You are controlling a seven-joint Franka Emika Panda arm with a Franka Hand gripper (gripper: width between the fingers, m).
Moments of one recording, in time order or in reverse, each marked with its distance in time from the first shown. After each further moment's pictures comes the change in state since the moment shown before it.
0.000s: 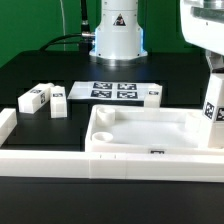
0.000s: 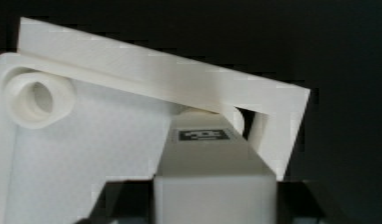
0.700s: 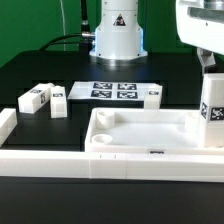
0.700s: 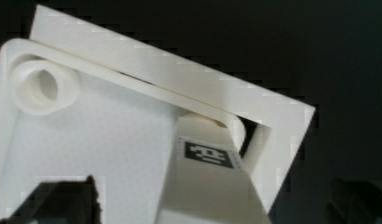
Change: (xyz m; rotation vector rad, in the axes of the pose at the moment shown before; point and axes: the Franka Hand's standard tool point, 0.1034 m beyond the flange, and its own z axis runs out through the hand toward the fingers) arm -0.002 0.002 0.001 -0.024 -0.010 -0.235
